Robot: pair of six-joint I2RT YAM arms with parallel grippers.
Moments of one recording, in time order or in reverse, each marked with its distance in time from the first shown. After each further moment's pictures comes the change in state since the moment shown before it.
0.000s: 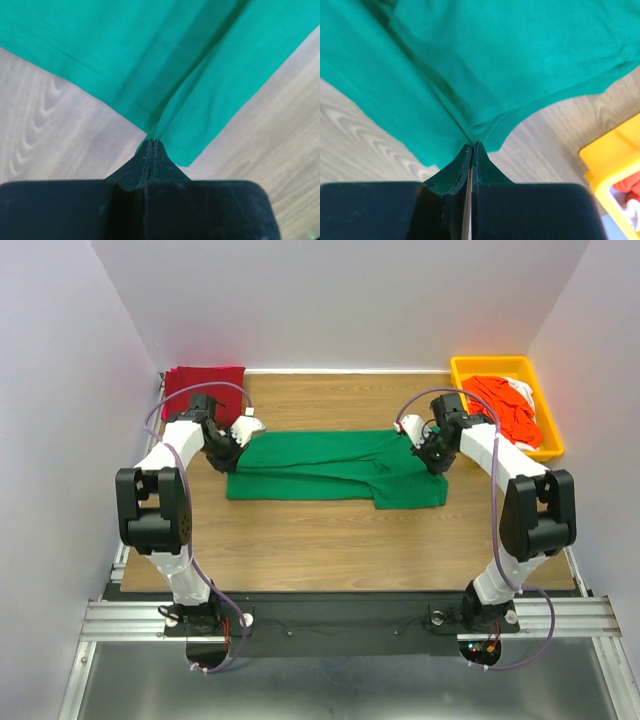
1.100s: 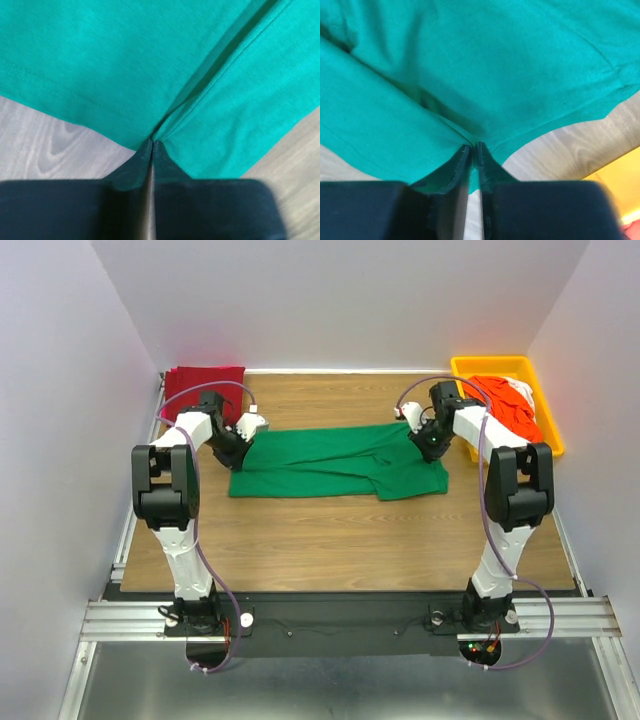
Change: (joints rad) left arm 0.002 0.240 0.159 0.021 0.010 -0.038; right arm -0.062 0.255 0.224 0.003 -0.059 0.005
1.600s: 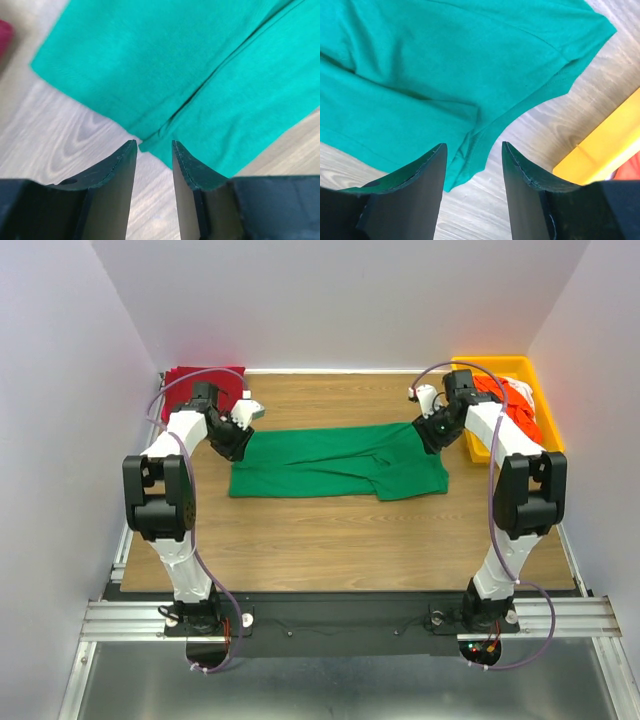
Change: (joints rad) left arm 0.000 -0.075 0.002 0.045 0.003 -0.111; right arm -0.029 -0.048 0.052 0.005 -0.003 0.164
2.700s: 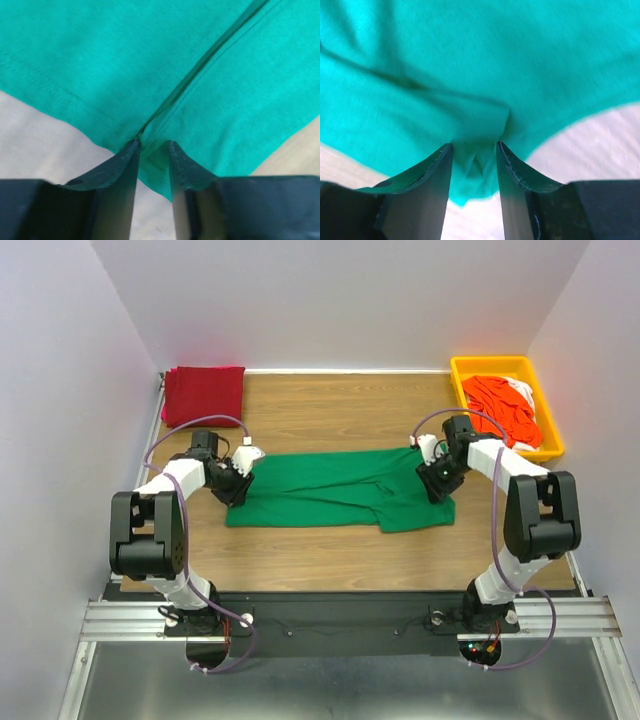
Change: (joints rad) left arm 0.000 -0.299 -0.545 0.237 0.030 0.001; right arm -0.003 -0.173 -0.452 0.068 -0.043 0.010
